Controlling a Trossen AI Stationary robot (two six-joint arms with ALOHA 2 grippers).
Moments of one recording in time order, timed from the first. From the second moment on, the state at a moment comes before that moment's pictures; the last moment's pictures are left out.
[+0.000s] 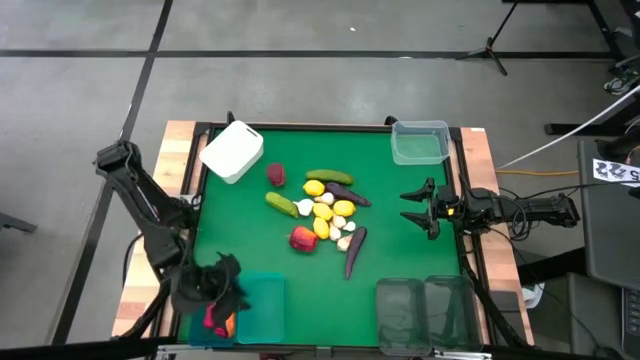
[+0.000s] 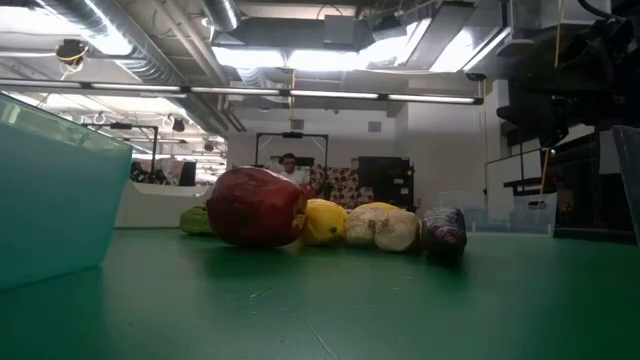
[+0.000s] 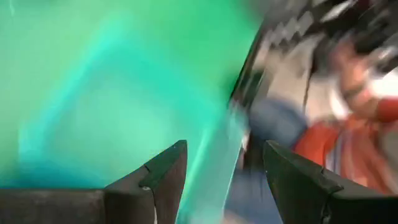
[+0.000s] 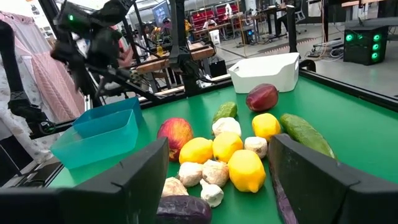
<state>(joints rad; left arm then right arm) -0.94 1.29 0.85 -0.35 -0.49 -1.47 0.07 0.05 0.03 -0.02 0.15 0.24</state>
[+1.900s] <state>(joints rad) -0.17 1.69 0.86 -0.11 -0.03 -0.20 0.07 0.05 0.03 -0.03 0.12 0.26</state>
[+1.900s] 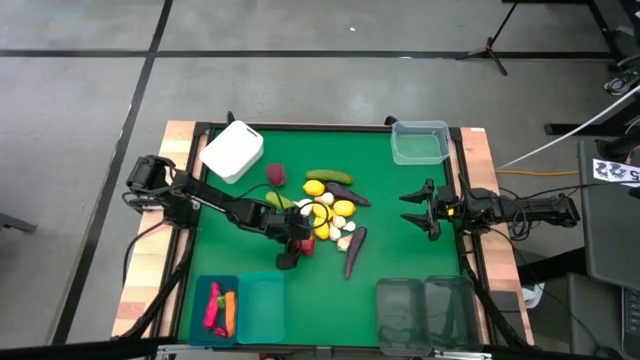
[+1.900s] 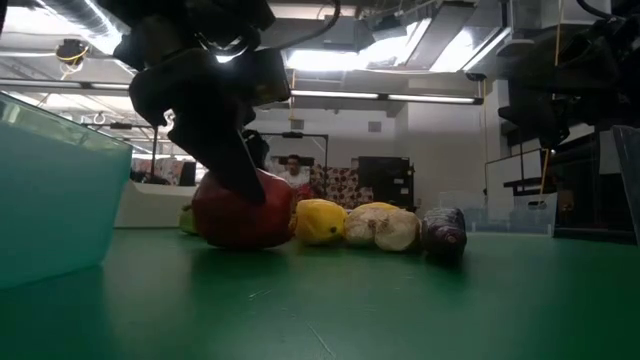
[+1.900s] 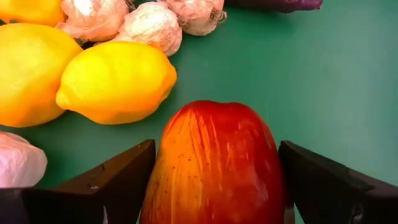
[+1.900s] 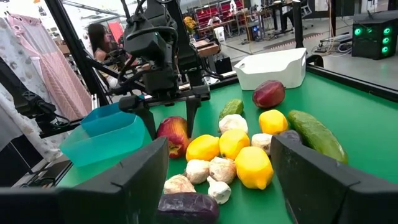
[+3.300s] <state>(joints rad) -0.39 1.55 1.14 -0.49 0.03 -0.53 0.07 0.11 0.03 -0.03 0.12 0.27</state>
